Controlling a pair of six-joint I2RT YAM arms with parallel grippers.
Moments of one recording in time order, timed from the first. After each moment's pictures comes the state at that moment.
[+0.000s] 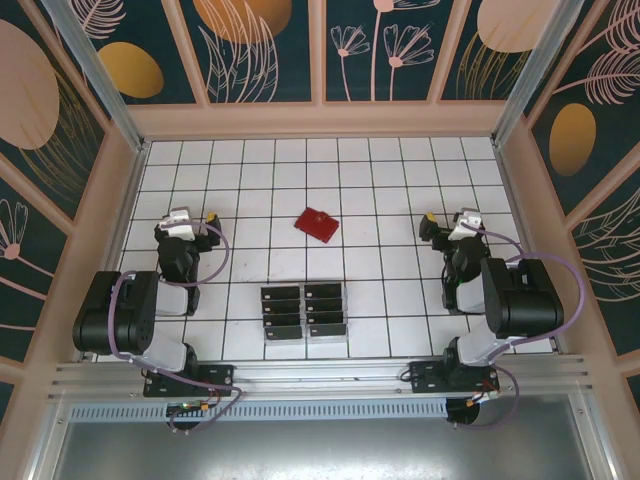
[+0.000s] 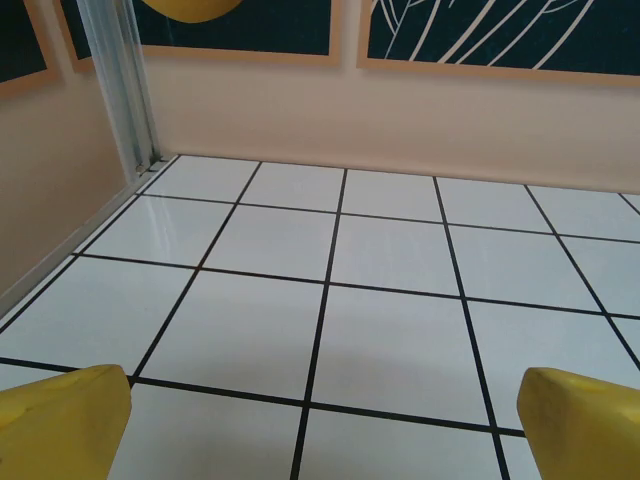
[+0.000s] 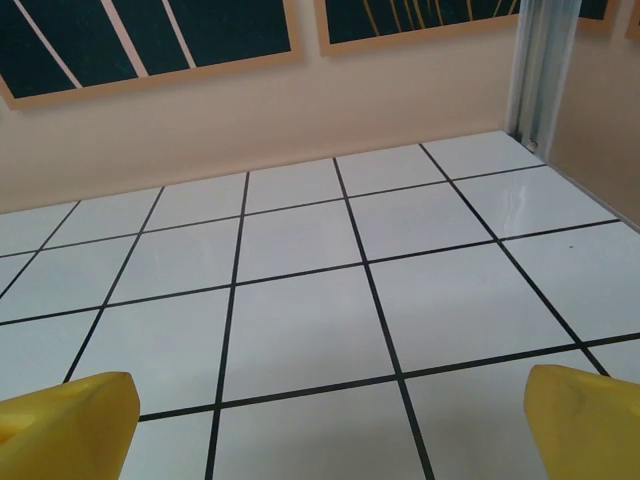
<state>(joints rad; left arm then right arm) -0.01 1.52 0.24 1.15 -0.11 -0.08 -0.02 1.57 0.21 1.23 0.01 0.12</state>
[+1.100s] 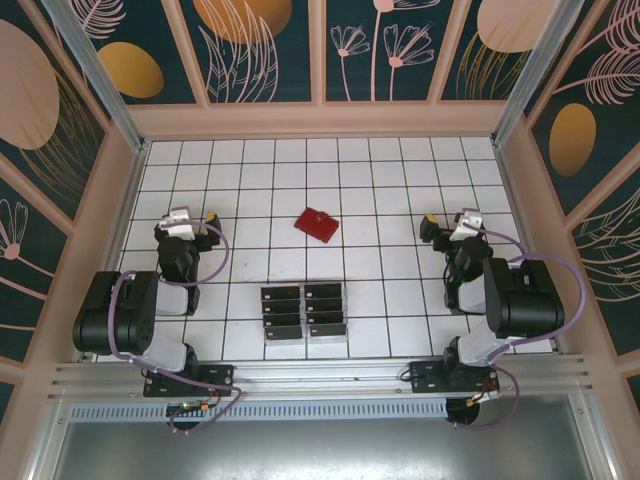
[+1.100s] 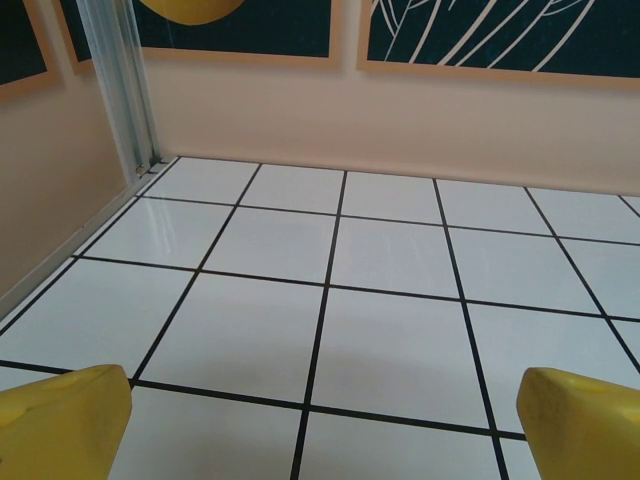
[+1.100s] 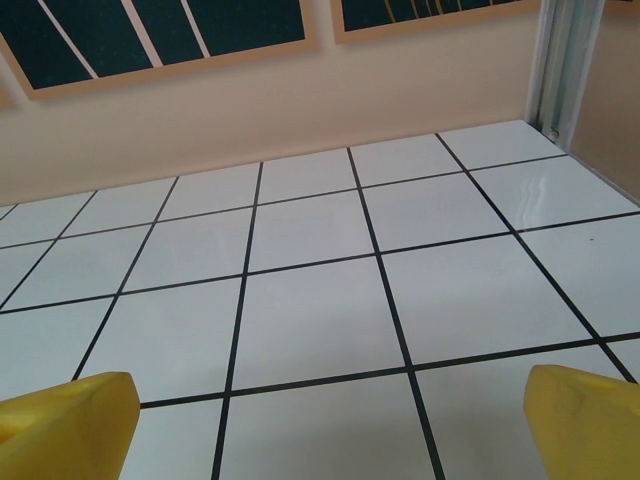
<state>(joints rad) -0.01 1.51 0.24 1.13 -0.11 -0.08 -0.05 1.55 0.21 1.21 -0.05 0.12</state>
